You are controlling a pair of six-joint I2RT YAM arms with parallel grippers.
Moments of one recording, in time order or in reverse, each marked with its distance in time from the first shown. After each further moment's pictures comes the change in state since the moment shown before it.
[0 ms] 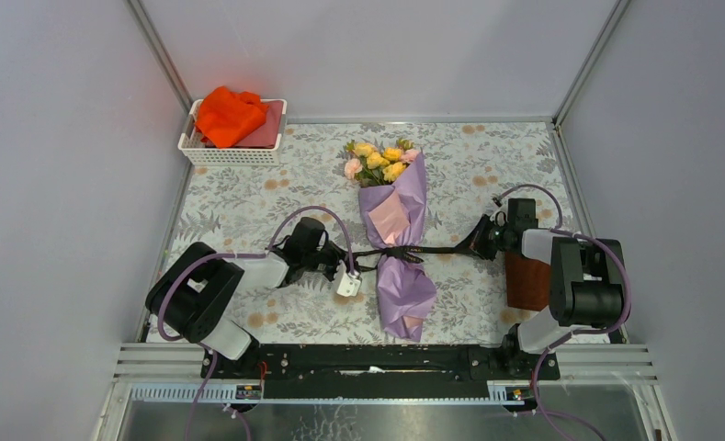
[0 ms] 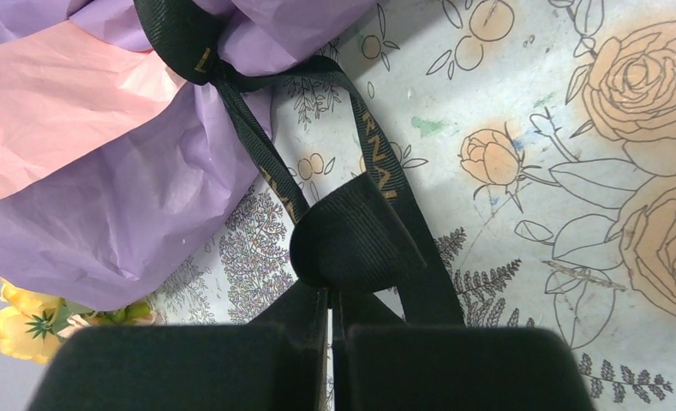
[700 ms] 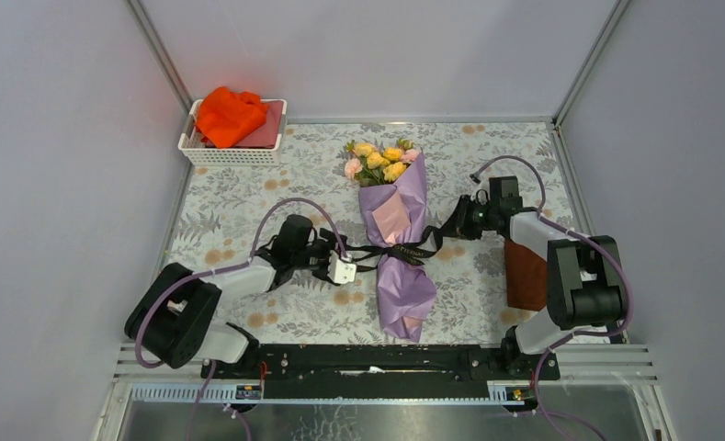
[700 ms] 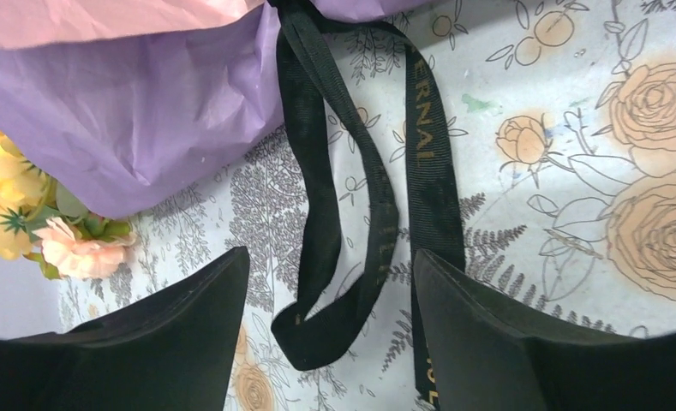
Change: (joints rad) left arm 0.038 -0.148 -0.023 -0.043 0.001 -0.246; right arm 0.155 -0.002 0.171 -0.066 0.005 -0.078
